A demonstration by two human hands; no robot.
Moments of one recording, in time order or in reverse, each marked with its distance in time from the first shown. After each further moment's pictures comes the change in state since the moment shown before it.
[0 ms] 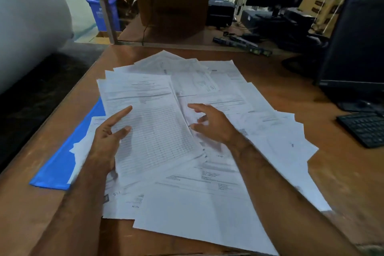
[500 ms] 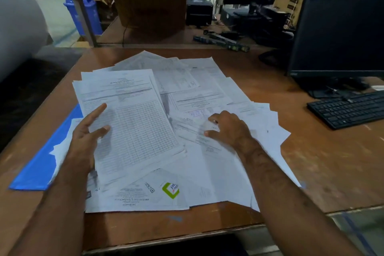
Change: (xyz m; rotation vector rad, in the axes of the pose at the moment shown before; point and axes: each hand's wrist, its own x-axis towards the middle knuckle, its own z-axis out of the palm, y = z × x) left_hand -0.010 0.007 0.001 -0.016 0.009 -0.011; right_hand -0.060 0.059 -0.045 -0.562 0.078 0.248
